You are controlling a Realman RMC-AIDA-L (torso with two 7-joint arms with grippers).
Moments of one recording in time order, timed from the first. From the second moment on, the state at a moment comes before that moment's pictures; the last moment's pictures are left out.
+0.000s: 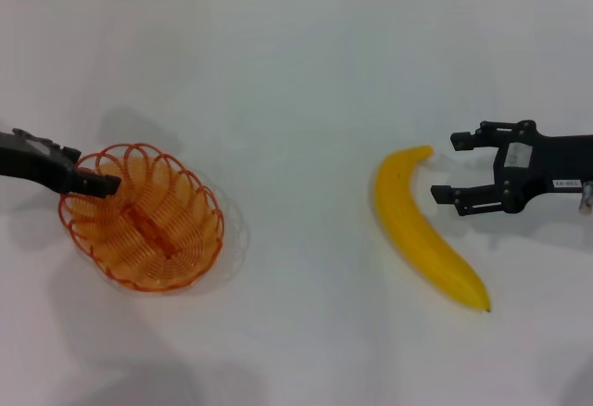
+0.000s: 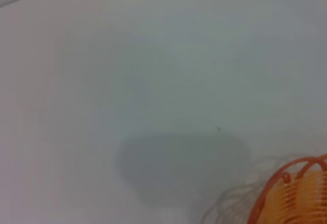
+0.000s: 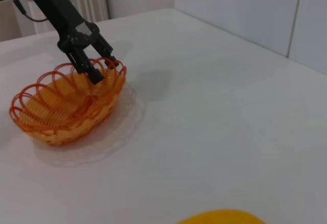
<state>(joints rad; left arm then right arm) -0.67 -2.03 0.80 0.85 2.57 1.31 -1.92 0.40 2.03 -0.82 -0.82 -2.06 -1.45 1.34</state>
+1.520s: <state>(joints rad) -0.66 -2.04 0.84 0.87 2.30 1.41 -1.86 0.39 2.03 -0.82 -0.82 -2.06 -1.41 1.35</state>
